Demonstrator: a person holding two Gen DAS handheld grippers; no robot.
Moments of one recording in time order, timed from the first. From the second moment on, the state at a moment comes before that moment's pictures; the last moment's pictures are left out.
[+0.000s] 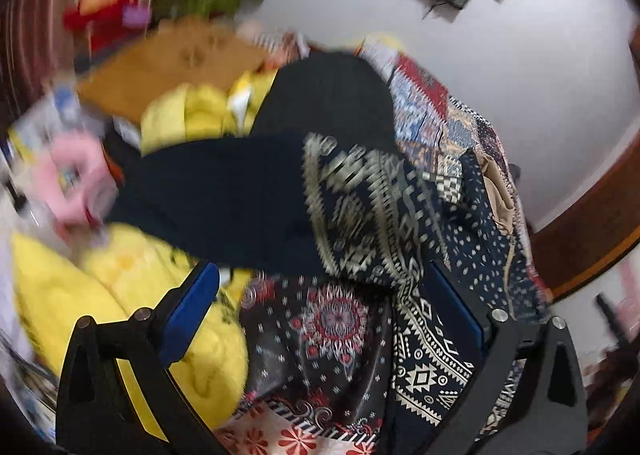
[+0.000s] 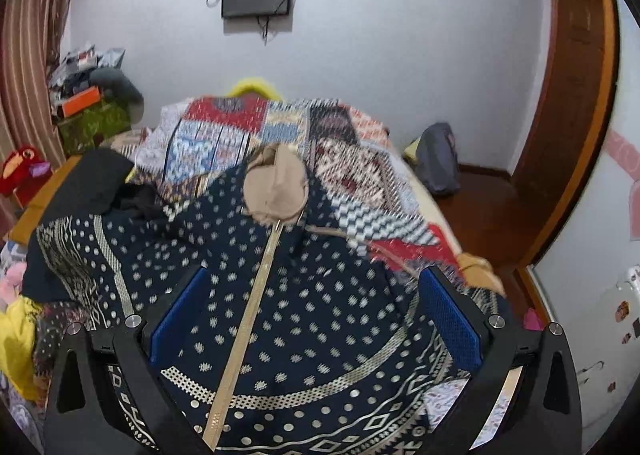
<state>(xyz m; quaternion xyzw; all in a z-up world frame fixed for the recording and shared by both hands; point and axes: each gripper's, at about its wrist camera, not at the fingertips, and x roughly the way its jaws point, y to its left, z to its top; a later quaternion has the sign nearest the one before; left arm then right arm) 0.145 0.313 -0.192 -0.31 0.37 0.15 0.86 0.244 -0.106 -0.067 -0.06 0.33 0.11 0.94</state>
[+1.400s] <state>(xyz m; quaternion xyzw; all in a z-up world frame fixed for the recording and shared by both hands) 0.168 0.400 -0.298 -0.43 0.36 0.24 0.79 0.251 -0.062 -0.107 -0.16 0.37 0.11 0.91</state>
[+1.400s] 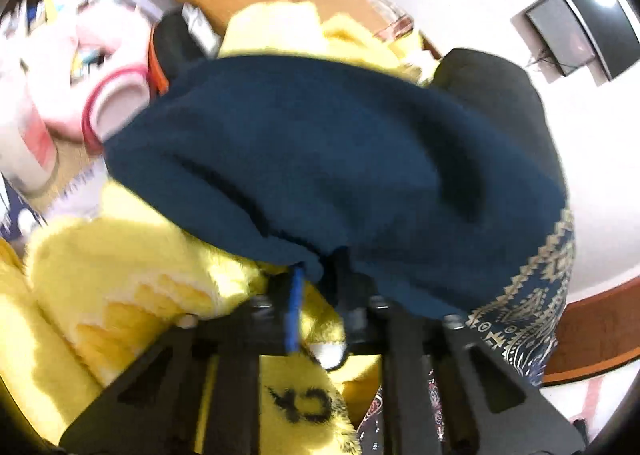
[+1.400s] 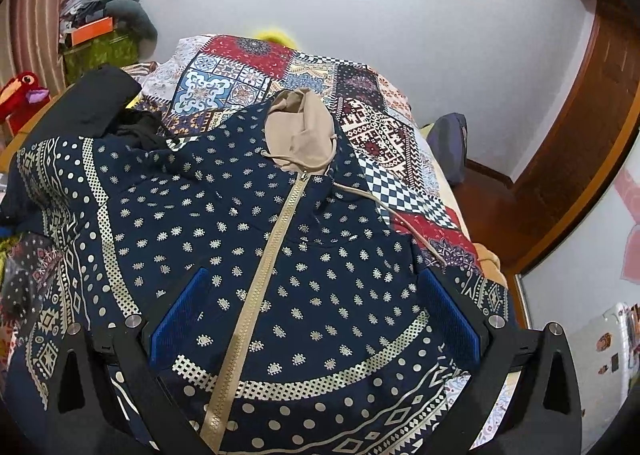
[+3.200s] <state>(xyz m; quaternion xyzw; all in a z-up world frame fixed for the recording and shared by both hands) 0.343 -0.069 -0.173 0.00 0.47 -0.20 0.86 0.262 -0.173 -0.110 -0.12 0.38 0.03 0.91</state>
